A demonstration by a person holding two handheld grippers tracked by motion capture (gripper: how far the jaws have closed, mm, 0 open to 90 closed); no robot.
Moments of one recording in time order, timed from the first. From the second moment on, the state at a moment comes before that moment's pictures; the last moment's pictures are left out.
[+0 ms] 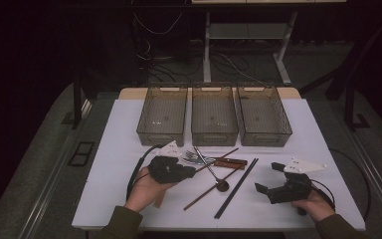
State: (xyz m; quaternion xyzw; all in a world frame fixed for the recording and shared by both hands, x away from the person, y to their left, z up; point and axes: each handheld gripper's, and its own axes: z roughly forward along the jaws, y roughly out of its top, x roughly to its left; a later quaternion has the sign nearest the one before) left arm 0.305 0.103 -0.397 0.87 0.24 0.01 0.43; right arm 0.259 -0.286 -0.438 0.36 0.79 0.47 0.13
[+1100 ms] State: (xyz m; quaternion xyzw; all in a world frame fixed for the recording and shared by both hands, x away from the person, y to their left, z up) left arm 0.325 0.145 -0.379 0.83 0.29 0.04 0.47; right arm 0.261 -0.286 -0.438 0.37 0.79 0.46 0.14
